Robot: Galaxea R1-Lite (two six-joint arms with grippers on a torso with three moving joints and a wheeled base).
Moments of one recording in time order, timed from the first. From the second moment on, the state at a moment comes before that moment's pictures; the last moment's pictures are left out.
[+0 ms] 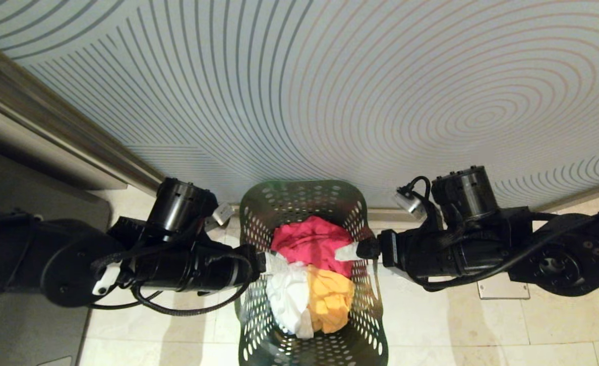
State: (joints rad) left arm -0.56 1.73 -0.91 -0.06 -0.23 -0.55; right arm 0.51 1.80 -0.96 -0.25 0.49 0.64
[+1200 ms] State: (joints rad) left arm -0.66 1.89 -0.89 -0.22 -0.22 -0.71; right arm 0.52 1.94 -0.88 -0.48 0.45 0.64
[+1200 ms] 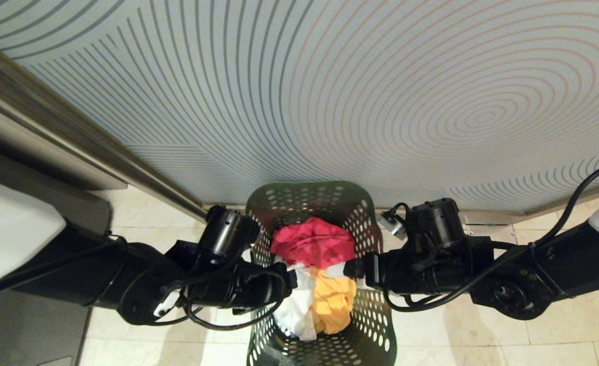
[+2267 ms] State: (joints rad) left arm -0.70 1.90 -0.89 -0.22 -0.22 -0.71; right arm 0.54 1.88 -0.86 -0.41 0.45 0.64
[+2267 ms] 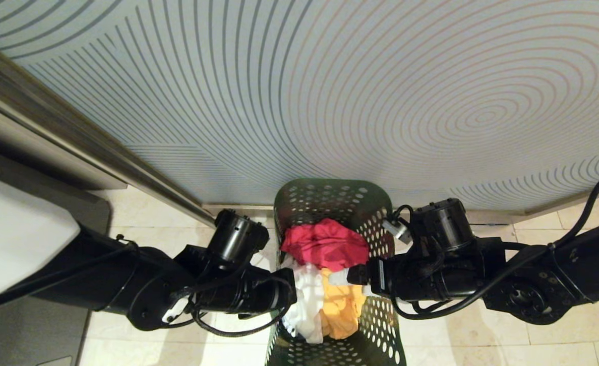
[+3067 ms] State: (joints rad) left arm -0.72 1.86 -0.86 -0.22 -0.24 -0.71; right arm 0.56 1.89 -0.80 -0.42 0.42 0.63
